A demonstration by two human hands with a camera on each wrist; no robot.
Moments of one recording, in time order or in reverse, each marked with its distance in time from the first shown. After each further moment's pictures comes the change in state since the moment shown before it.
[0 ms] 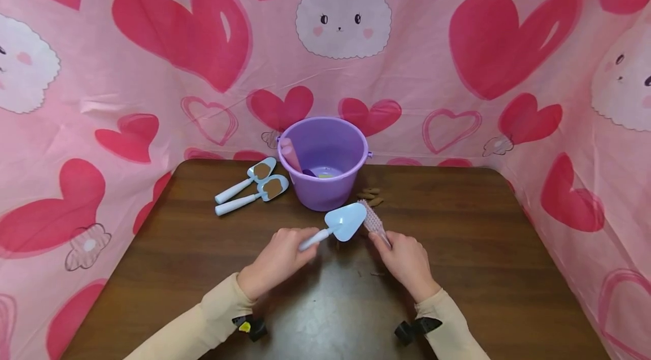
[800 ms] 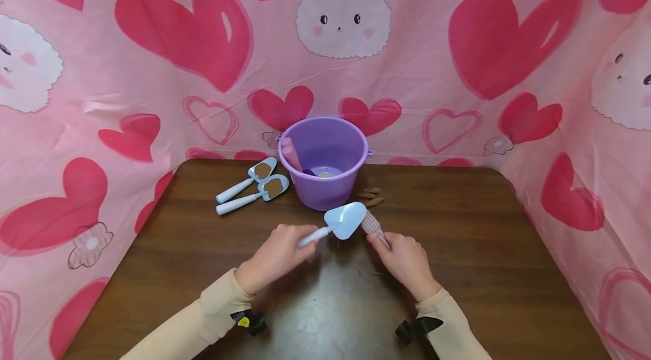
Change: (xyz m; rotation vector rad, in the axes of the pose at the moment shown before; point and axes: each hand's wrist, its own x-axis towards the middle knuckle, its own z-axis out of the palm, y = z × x) left_hand 0.003 0.002 -0.008 0.017 -0.031 -0.015; right_hand -0.002 0.000 0.000 0.008 -0.003 -0.049
